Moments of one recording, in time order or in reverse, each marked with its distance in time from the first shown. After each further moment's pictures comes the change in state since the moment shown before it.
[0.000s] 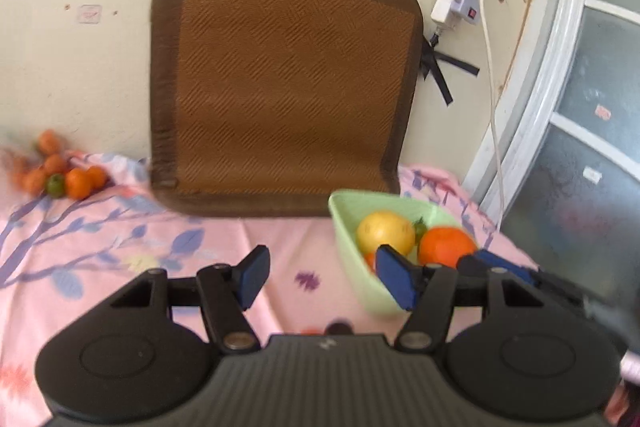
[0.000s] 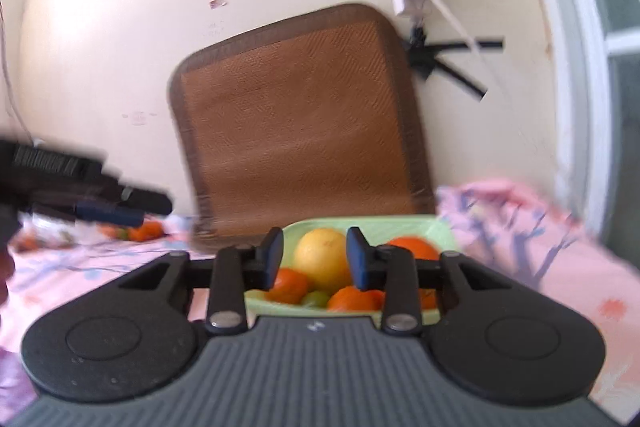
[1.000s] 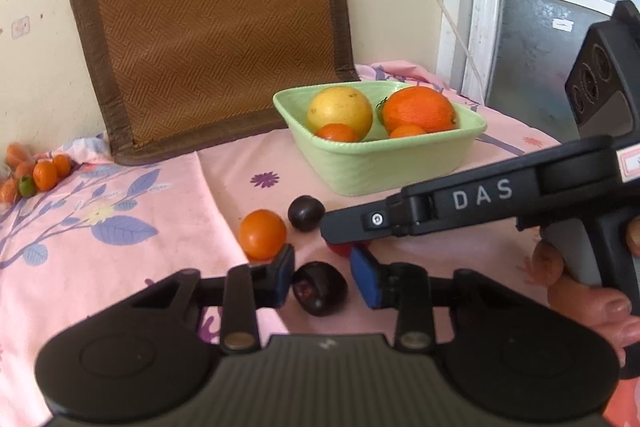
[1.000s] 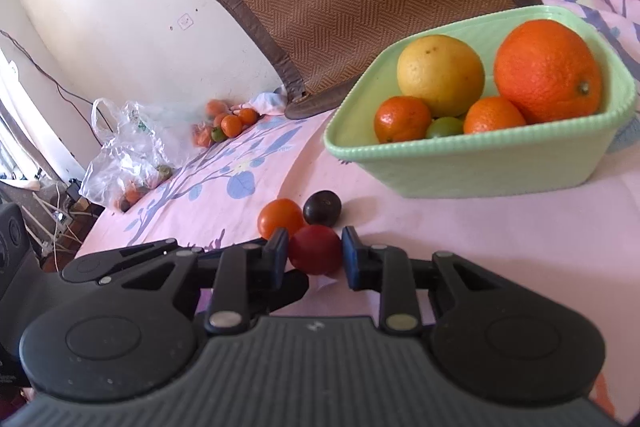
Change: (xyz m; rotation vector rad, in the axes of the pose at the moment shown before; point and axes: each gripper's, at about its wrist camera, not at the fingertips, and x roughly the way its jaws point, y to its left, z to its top) left arm 0.026 -0.041 -0.067 0.297 0.121 0.023; right arm 0.047 0.000 -0.024 0.283 0.418 0.219
